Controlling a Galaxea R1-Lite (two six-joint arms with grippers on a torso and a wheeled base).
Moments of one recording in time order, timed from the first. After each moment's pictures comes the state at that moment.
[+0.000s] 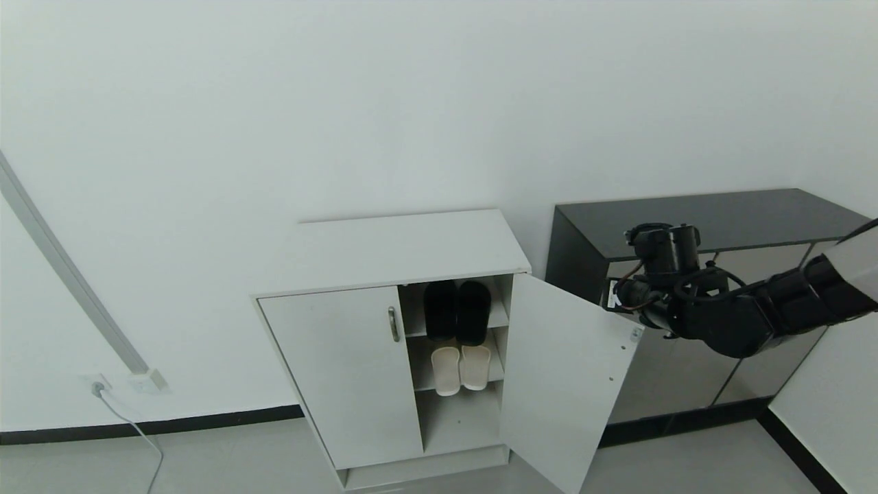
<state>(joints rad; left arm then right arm) 0.00 0.00 0.00 0.00 0.00 0.00 0.35 2.05 -1.13 -0.46 -0.38 0.26</state>
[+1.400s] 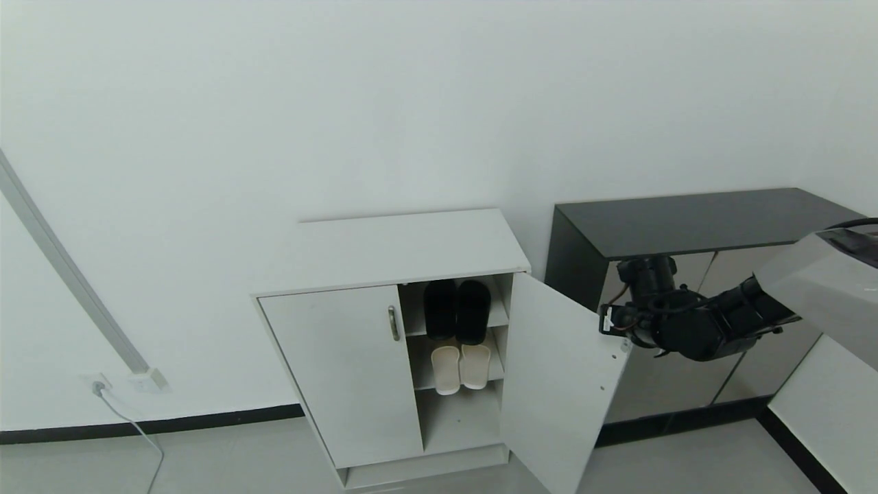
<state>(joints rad) 0.00 0.00 0.00 0.00 0.00 0.00 0.29 2.24 -1.22 -0.41 -0.31 0.29</state>
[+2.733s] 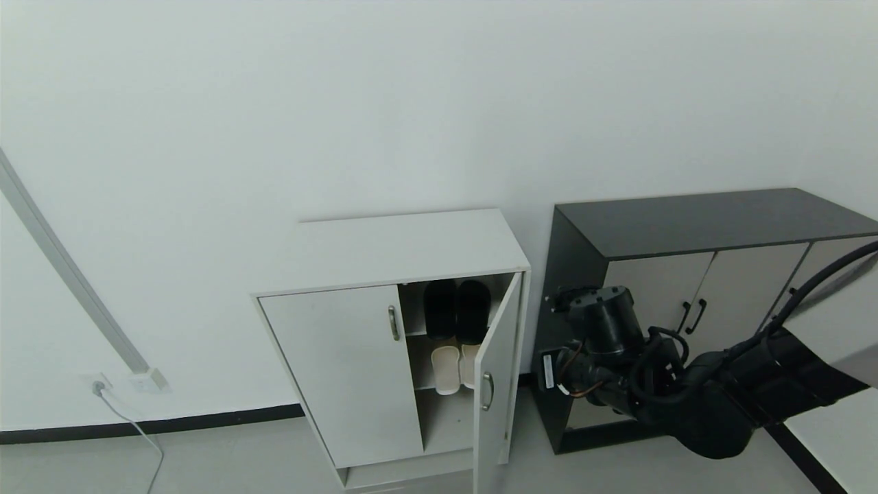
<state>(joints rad) 0.00 0.00 0.00 0.00 0.00 0.00 0.67 2.01 -0.90 -0.56 -0.29 0.26</state>
